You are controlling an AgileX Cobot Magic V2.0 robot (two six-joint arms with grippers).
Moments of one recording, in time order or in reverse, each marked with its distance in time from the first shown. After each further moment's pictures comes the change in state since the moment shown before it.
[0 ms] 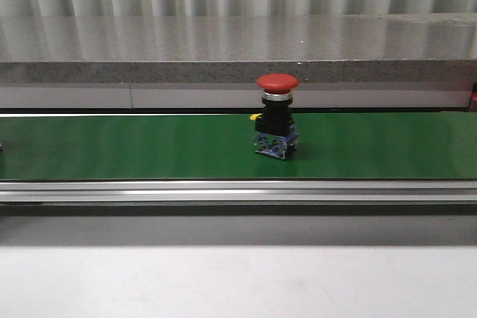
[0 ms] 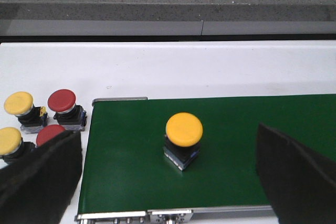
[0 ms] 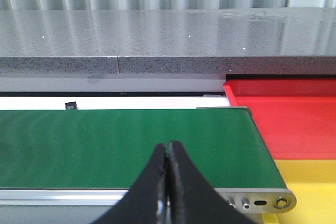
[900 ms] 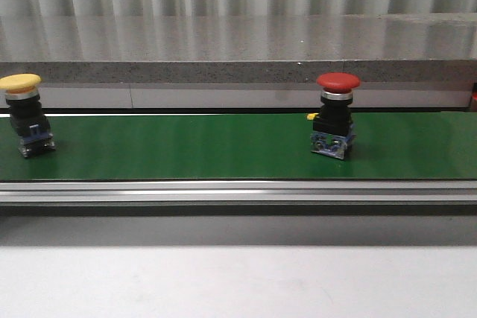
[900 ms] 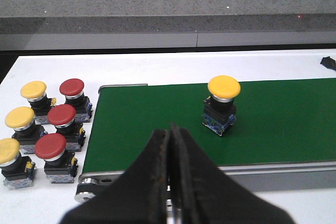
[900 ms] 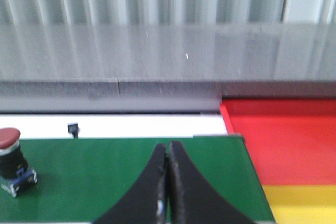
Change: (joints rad) left arm -0.002 -0.491 0.316 0.000 -0.019 0.004; right arm 0.000 0.124 -0.236 0.000 0.150 0.000
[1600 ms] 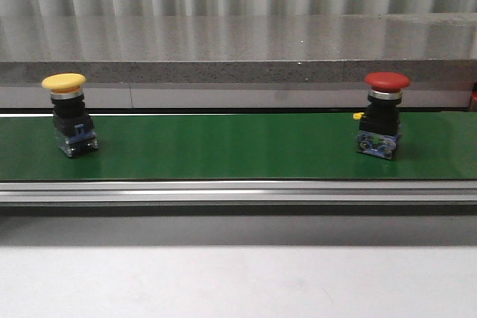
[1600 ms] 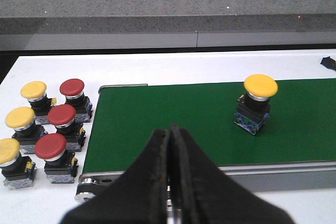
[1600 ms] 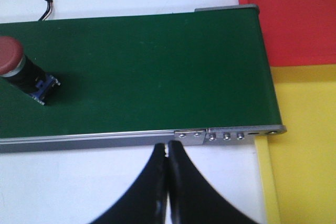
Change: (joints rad) left arm 0.000 0.000 0.000 0.000 0.000 0.000; right arm 0.000 0.631 -0.477 0.068 0.516 0.000
